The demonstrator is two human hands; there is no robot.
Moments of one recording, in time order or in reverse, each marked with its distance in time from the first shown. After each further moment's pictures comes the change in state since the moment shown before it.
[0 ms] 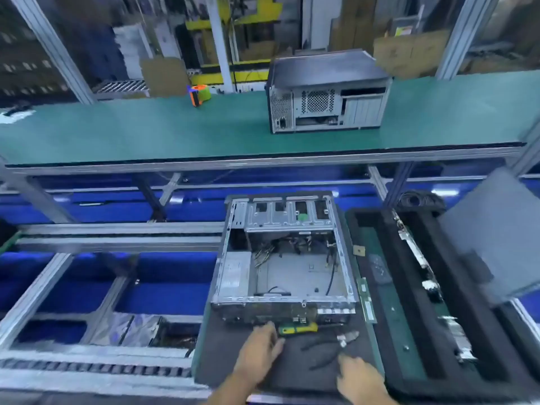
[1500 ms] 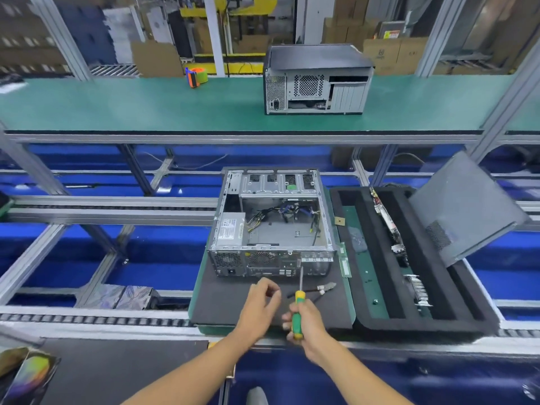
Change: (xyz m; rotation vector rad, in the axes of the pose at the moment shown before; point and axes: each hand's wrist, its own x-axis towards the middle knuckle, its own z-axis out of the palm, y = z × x) left_hand -0.083 0.043 0.000 -0.450 0.272 0.280; right_hand -0.077 -0.095 0.018 1.631 -0.030 0.082
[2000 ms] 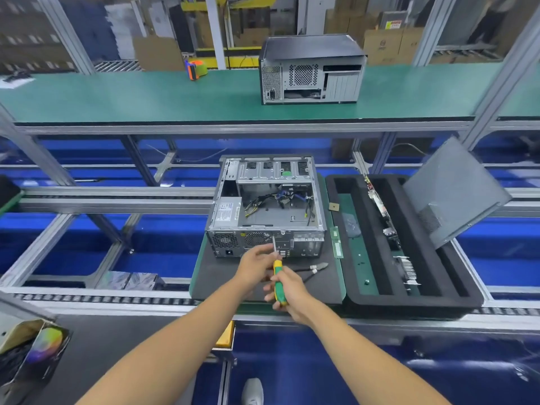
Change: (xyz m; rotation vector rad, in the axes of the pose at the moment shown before) left_hand 0.026 0.049 -0.012 -0.616 -0.047 -0.474; right_hand -0.032 -0.024 0.017 -0.168 -0.197 -0.047
